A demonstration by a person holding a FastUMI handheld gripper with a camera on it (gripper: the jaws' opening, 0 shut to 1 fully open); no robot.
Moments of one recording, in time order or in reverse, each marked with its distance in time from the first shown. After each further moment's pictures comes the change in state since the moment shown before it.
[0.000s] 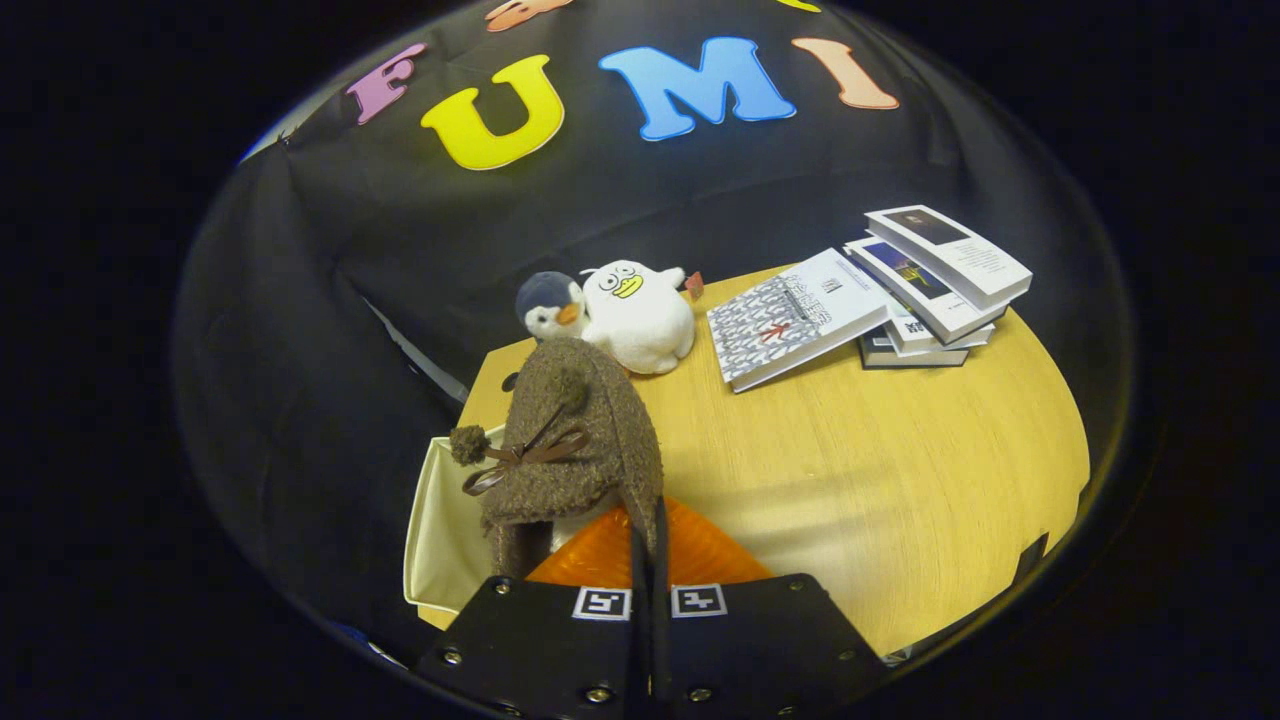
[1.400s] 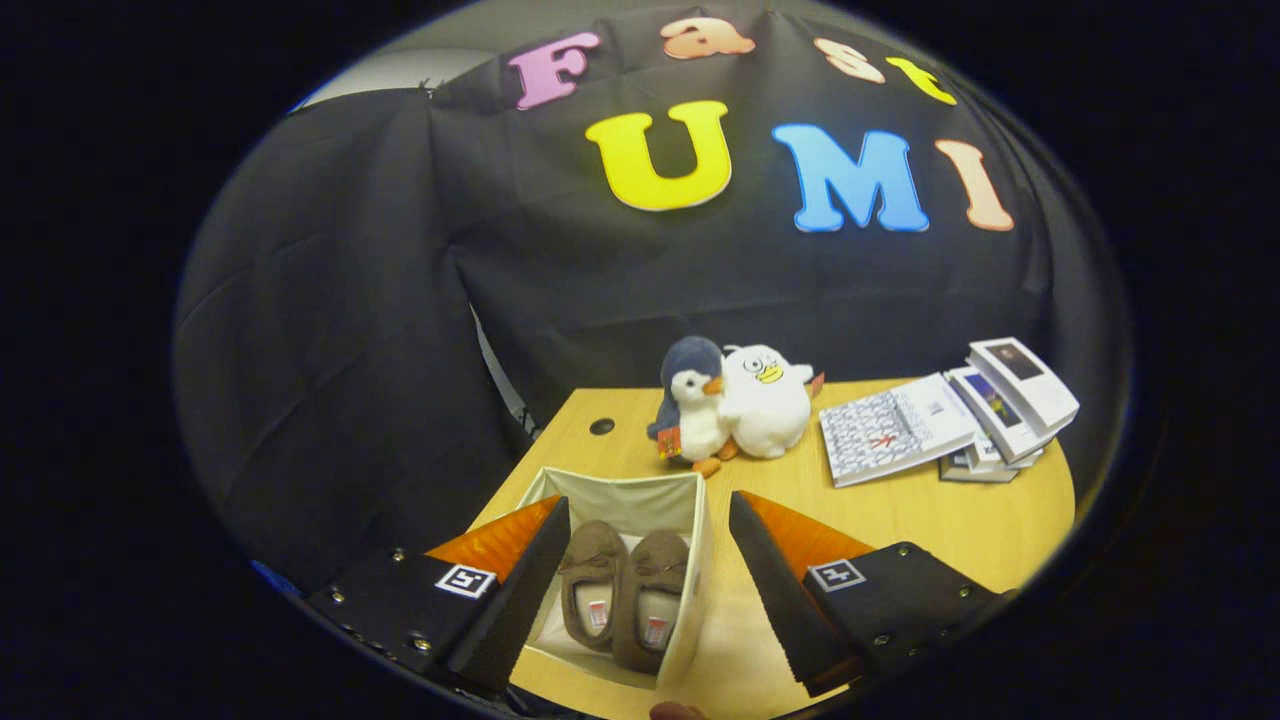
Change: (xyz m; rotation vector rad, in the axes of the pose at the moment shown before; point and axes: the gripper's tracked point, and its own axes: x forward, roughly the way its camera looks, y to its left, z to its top) arm -0.037 0.110 0.039 -0.320 -0.304 0.099
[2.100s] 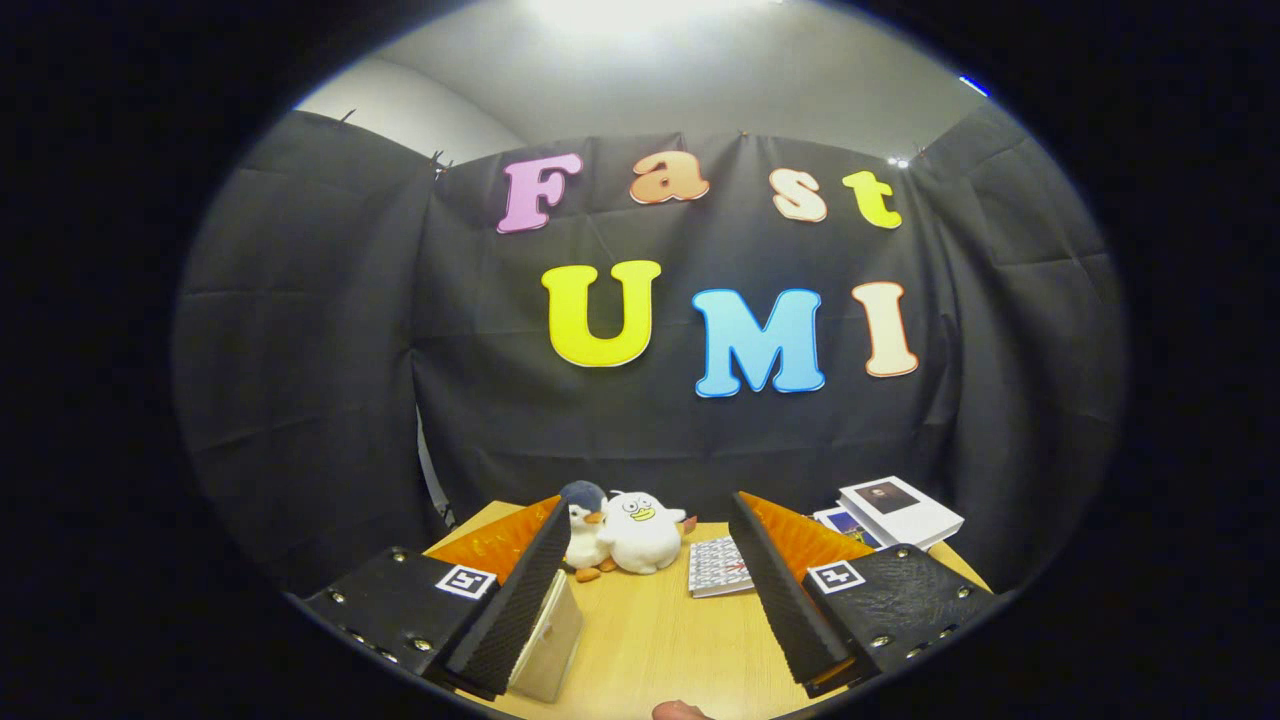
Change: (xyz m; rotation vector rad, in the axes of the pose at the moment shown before) arm -0.109 -0.113 0.078 -0.075 -0.393 -0.215
